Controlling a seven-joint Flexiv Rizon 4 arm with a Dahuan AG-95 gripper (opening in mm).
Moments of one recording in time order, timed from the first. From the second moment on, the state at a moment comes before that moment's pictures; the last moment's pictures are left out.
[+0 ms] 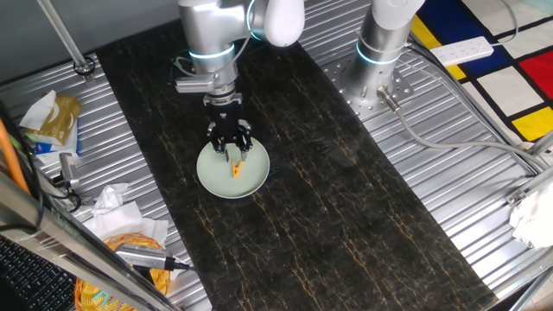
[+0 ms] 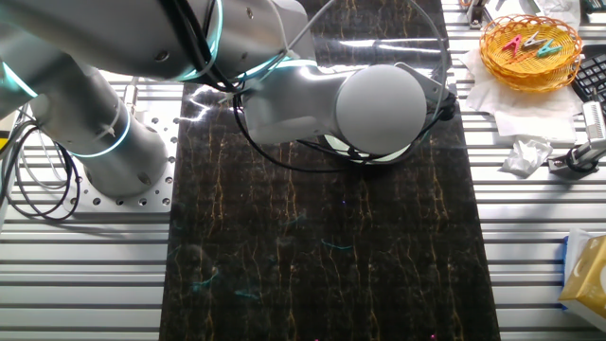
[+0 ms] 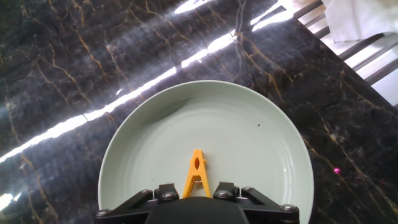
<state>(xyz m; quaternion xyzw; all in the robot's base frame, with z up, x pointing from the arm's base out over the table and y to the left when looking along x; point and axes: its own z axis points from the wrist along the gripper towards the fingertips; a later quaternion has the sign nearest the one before) 0.482 0.064 0.026 -0.48 0.85 0.17 0.15</state>
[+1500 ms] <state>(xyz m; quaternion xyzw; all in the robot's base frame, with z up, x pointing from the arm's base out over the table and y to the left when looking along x) 0.483 0.062 0.017 -0.48 0.85 0.17 0.15</state>
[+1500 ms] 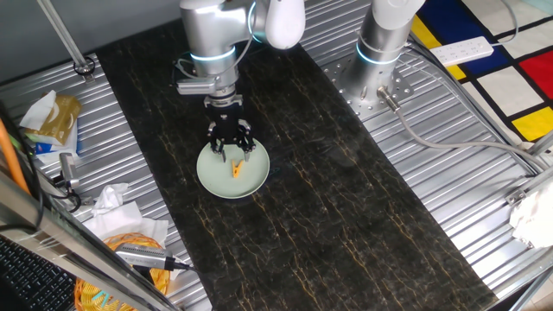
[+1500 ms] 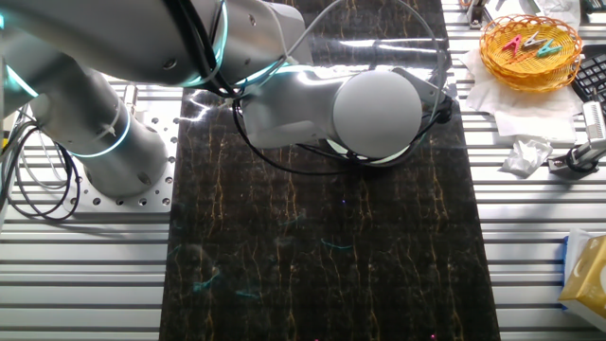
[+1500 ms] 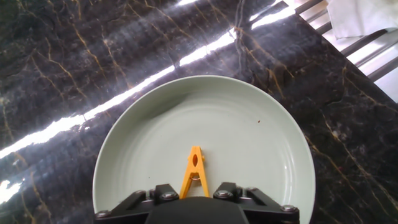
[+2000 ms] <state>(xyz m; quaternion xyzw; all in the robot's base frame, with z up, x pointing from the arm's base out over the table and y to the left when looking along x) 0.483 0.063 0.015 -0.48 0.85 0.17 0.15</state>
